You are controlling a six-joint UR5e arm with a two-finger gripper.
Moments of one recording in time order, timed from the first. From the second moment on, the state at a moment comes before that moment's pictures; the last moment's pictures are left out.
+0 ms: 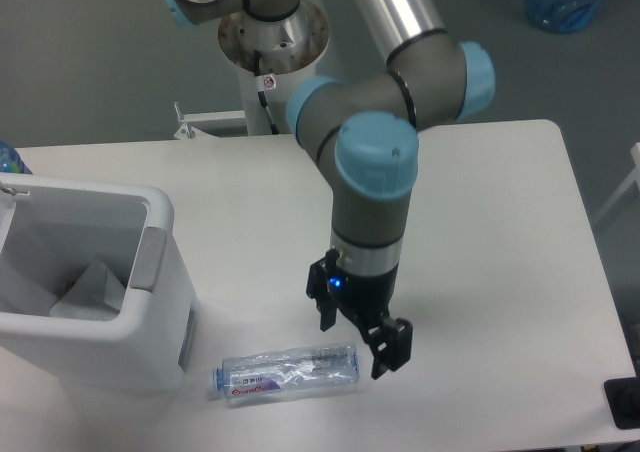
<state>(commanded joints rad) 2.38 -2.09 -1.37 -1.01 1.39 1.35</state>
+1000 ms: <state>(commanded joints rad) 2.22 -2.17 -1.44 -1.00 1.50 1.32</state>
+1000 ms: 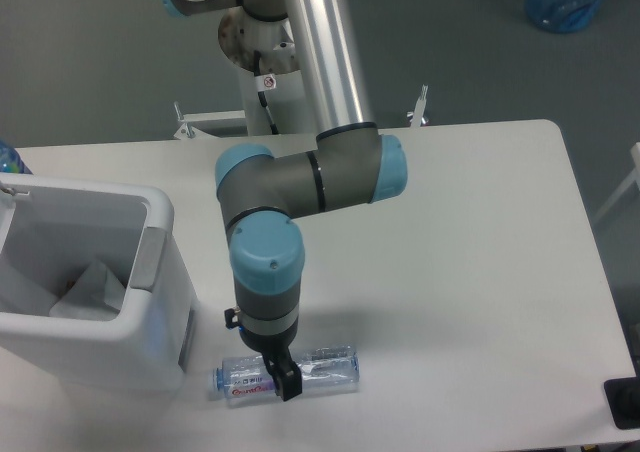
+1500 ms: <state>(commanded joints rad) 2.20 -2.23 -1.42 -0.99 1.52 1.29</state>
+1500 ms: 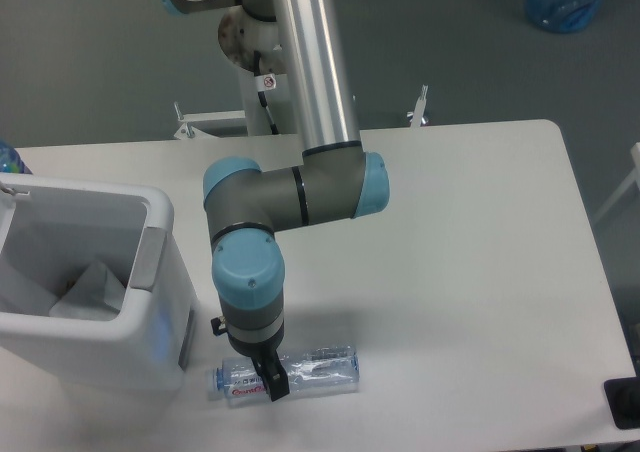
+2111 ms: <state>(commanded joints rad) 2.19 -2.26 -1.42 -0.98 1.54 1.29</state>
